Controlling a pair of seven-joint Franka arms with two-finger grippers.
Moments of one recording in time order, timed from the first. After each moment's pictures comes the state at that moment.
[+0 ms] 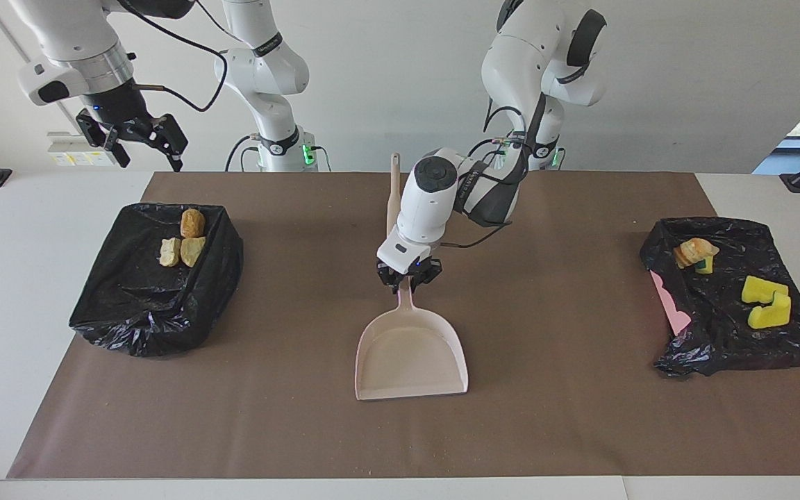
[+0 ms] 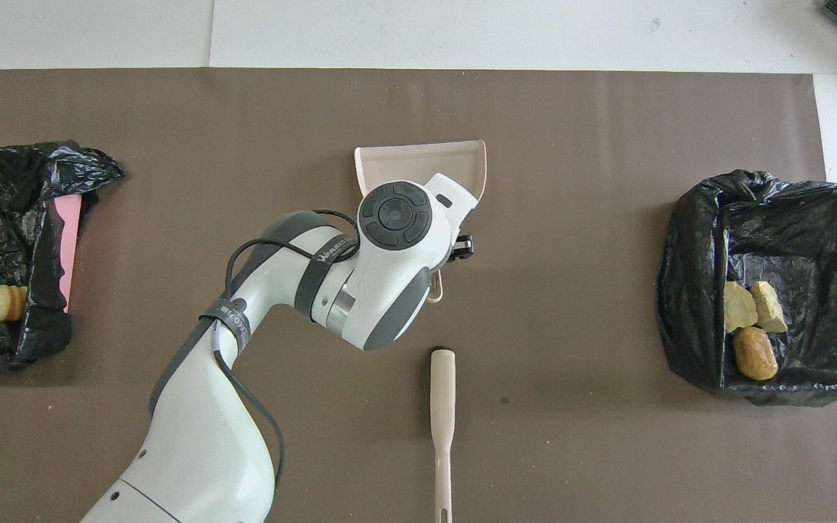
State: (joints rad) left arm -0.68 0.53 -0.01 -1.55 -0.11 2.21 -0.67; right arm -0.11 -0.09 -0.01 -1.62 -0.03 1.54 0.01
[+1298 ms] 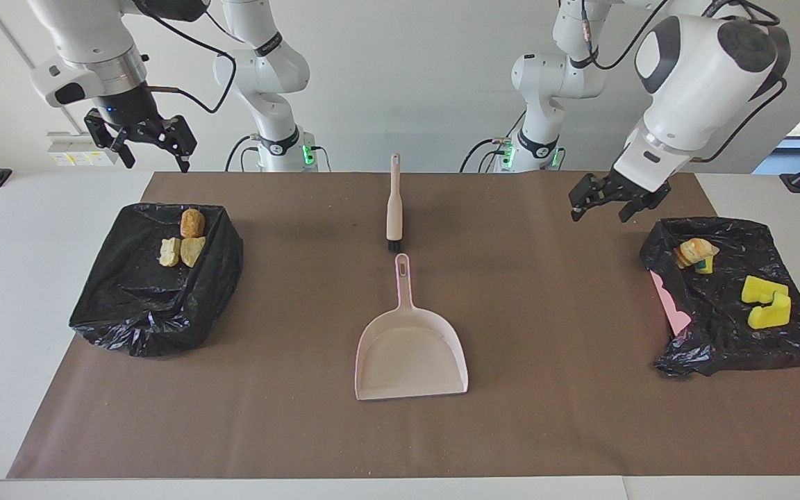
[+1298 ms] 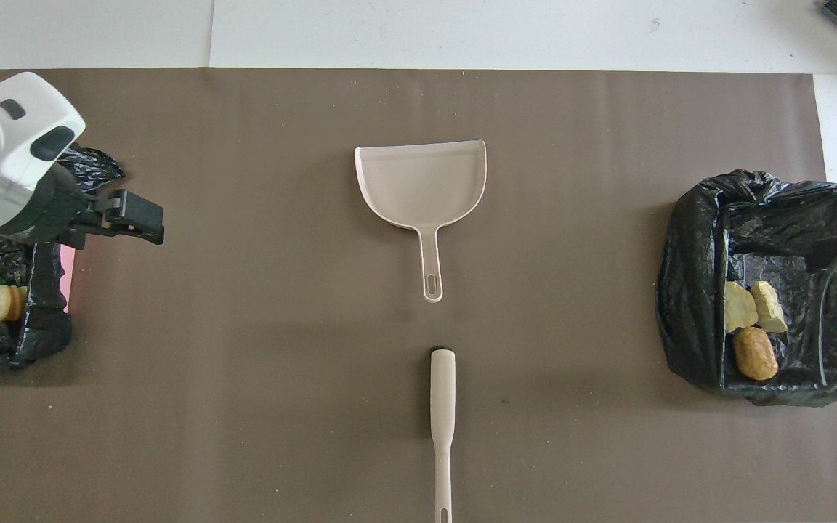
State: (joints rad) left arm -0.18 0.04 0.03 -1.55 -0.08 1.53 -0.12; right arm -0.03 -0.09 -0.03 -1.62 -0.07 1.54 0.01
